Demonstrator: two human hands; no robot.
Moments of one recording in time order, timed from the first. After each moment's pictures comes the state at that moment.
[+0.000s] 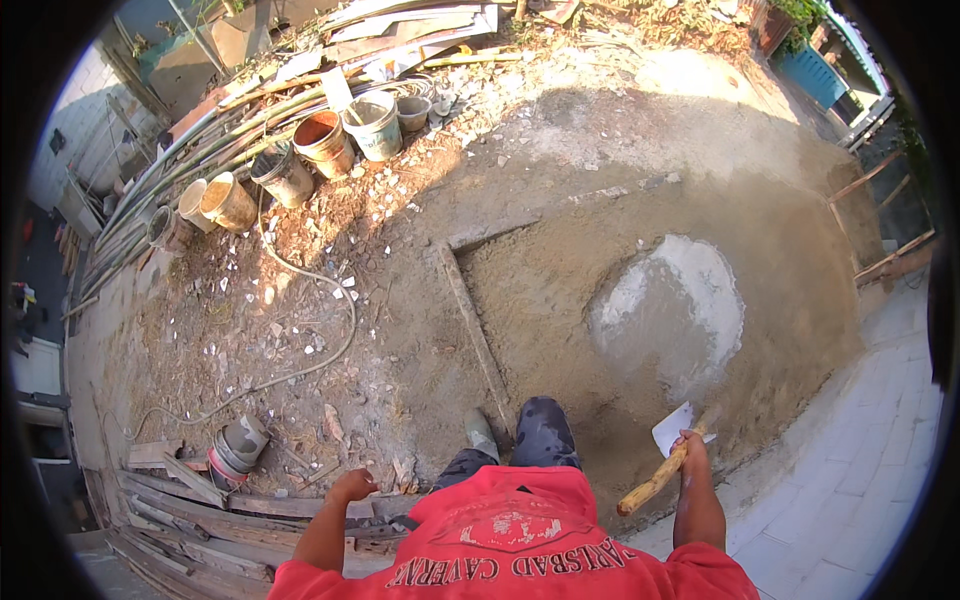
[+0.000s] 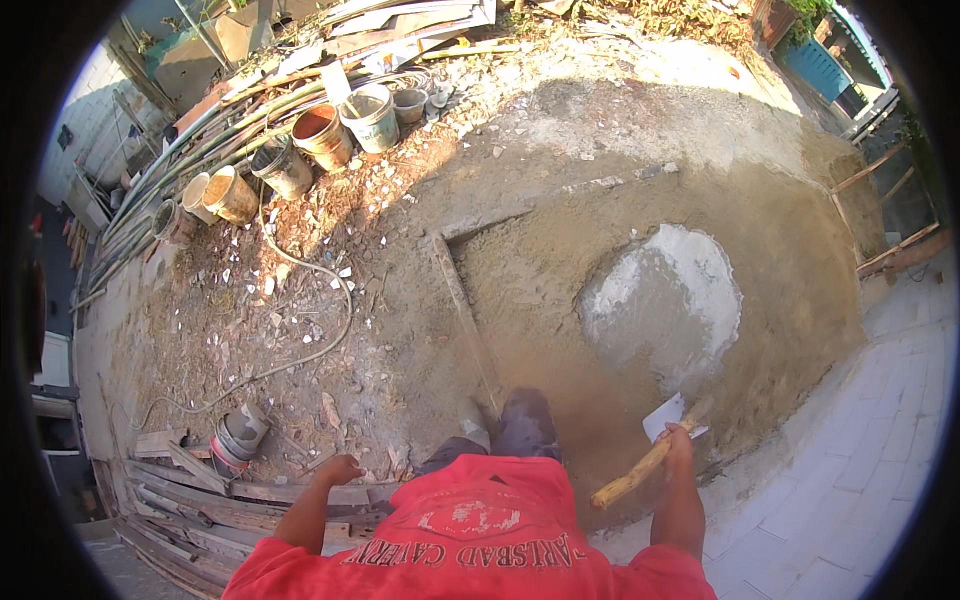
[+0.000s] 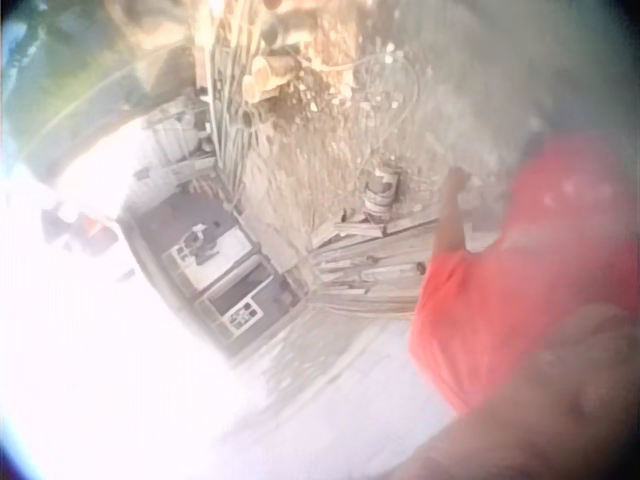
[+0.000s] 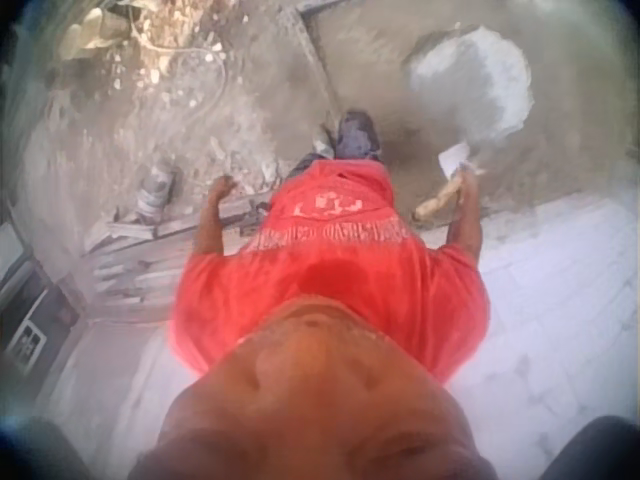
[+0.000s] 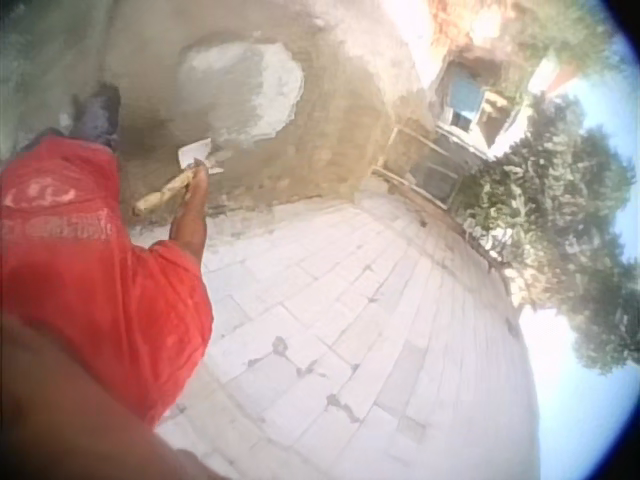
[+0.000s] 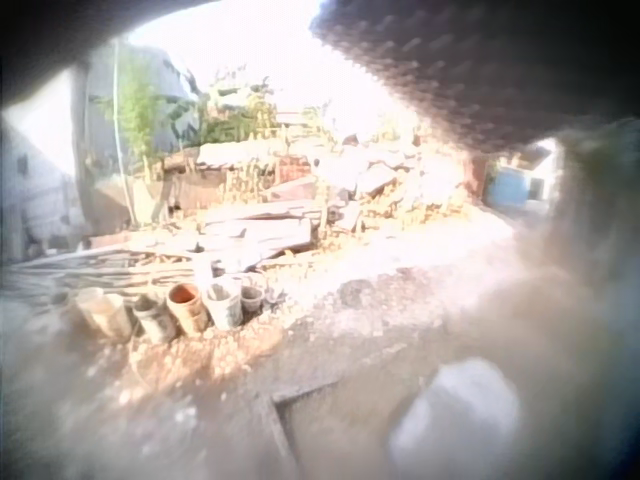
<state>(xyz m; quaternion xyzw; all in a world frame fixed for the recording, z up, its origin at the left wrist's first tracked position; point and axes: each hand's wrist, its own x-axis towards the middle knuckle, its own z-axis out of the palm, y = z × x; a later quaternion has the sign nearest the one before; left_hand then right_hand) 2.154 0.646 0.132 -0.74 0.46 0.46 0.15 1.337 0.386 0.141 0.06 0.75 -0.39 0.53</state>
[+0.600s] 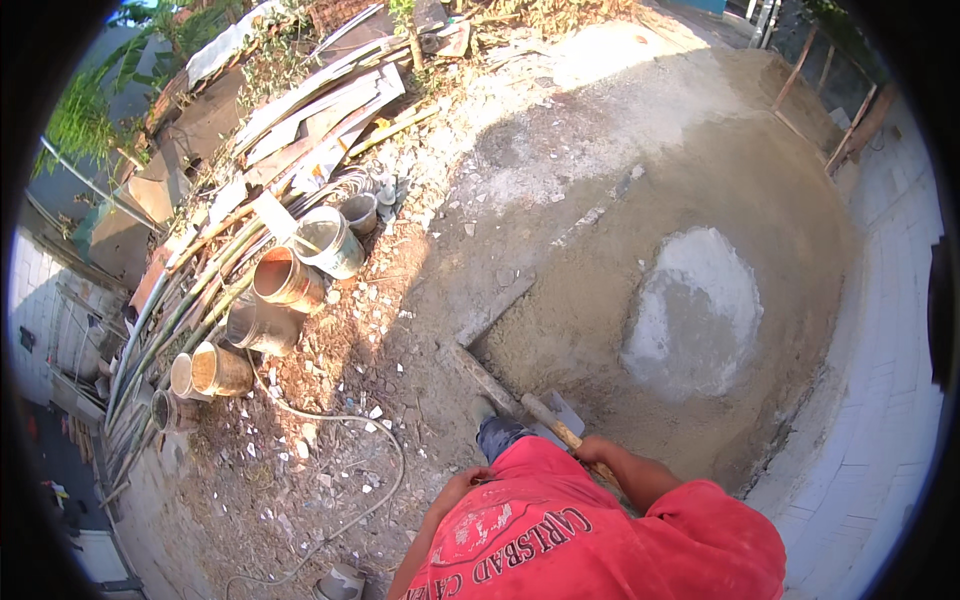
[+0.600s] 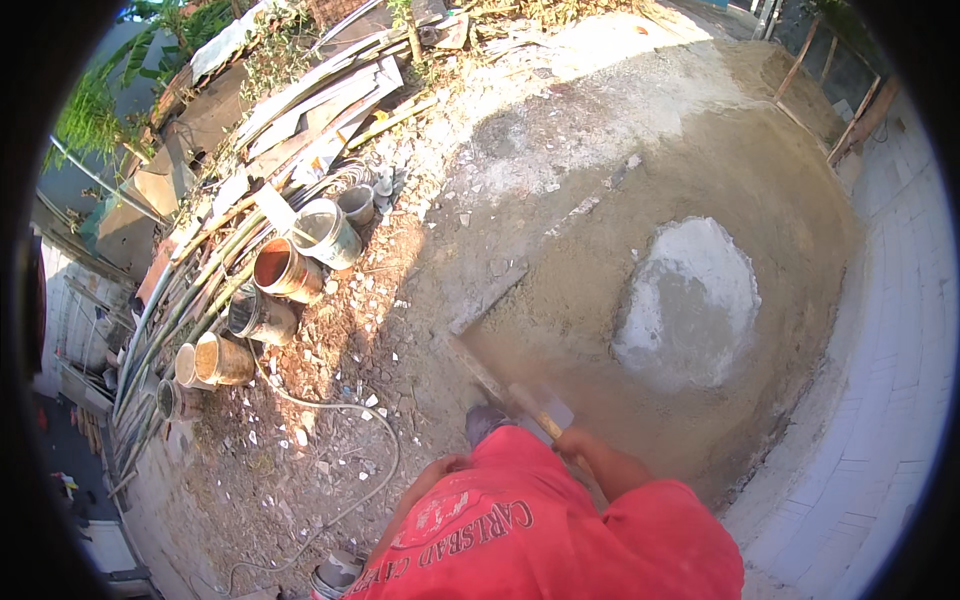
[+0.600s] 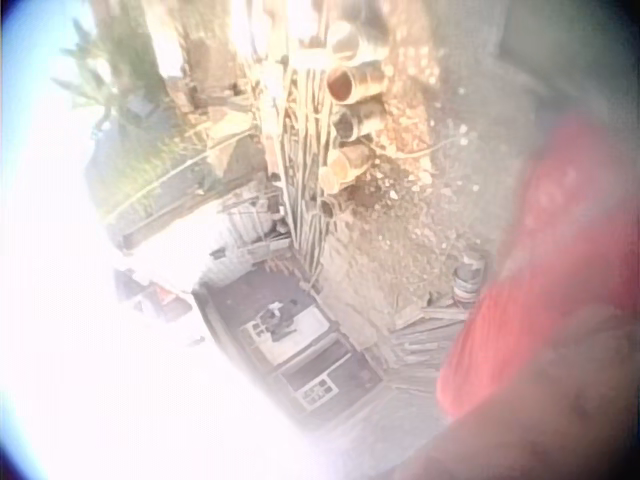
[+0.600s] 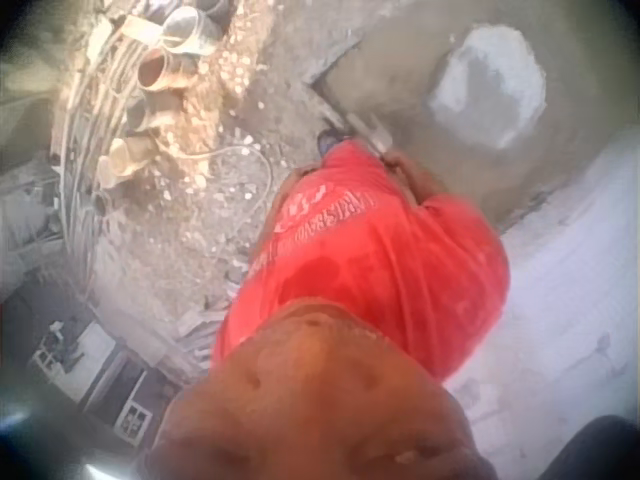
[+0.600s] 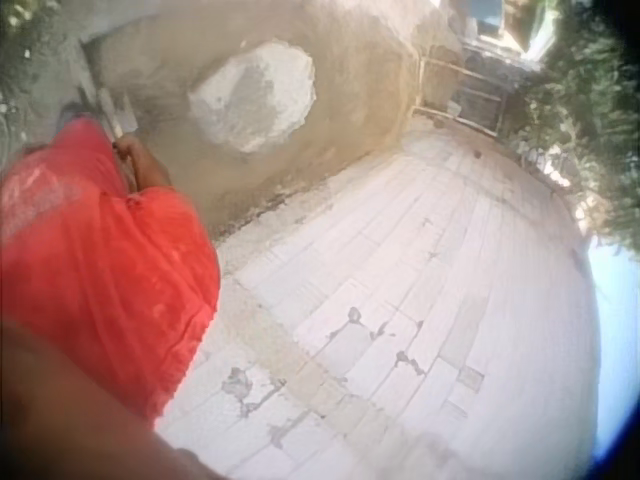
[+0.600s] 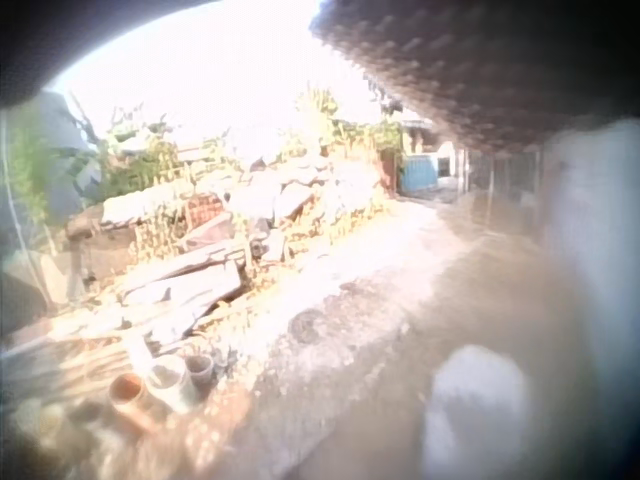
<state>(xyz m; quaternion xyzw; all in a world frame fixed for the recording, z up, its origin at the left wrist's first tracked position) 2.175 0.206 0.197 -0.57 0.47 0.66 -0.13 1.794 0.174 0.063 -0.50 0.65 0.20 0.53</state>
